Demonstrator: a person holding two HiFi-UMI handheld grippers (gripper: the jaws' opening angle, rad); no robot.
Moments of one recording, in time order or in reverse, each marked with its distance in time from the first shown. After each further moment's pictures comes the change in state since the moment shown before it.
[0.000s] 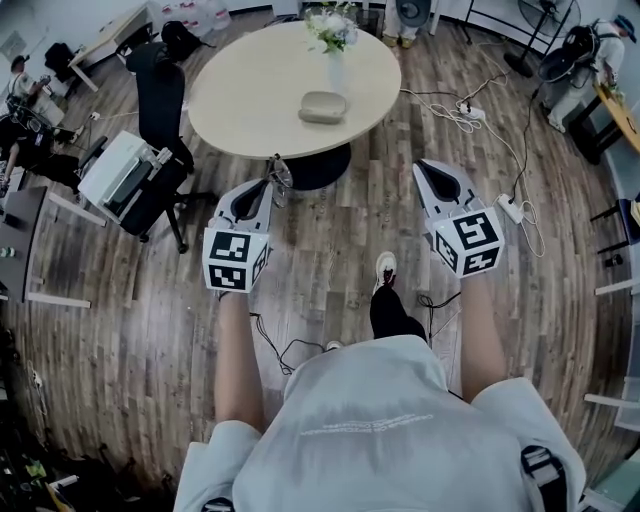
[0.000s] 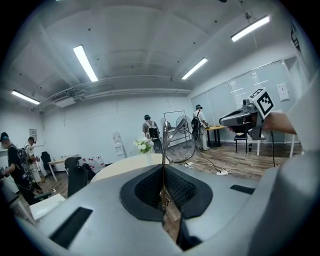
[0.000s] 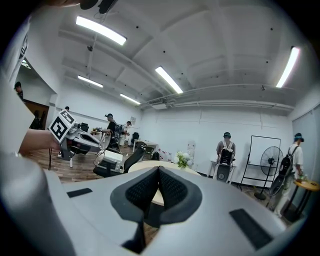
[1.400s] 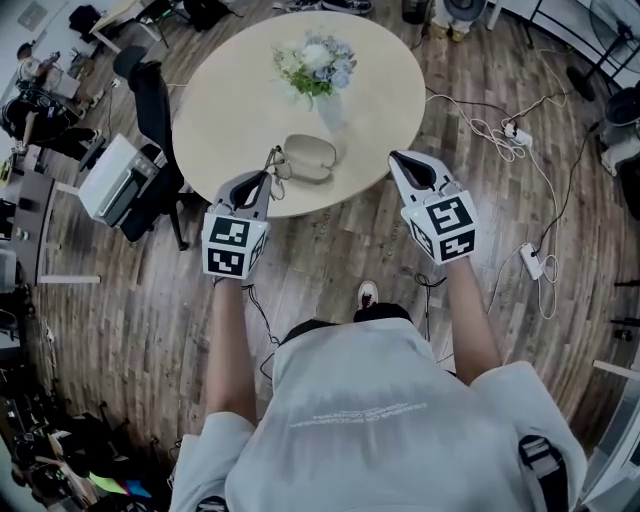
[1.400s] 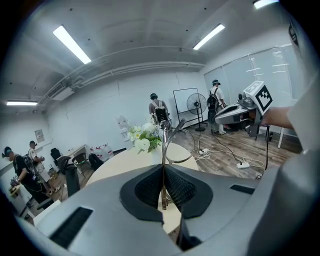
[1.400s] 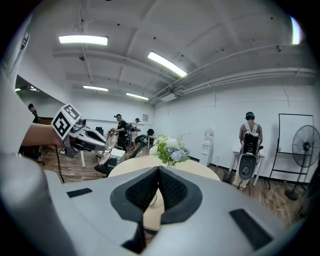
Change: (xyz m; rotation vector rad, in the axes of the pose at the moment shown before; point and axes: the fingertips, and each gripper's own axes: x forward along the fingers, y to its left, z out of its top) left arm 0.334 0.065 0.030 0.008 0.246 0.115; right arm 0.291 -0.232 -0.071 0.063 0.049 0.273
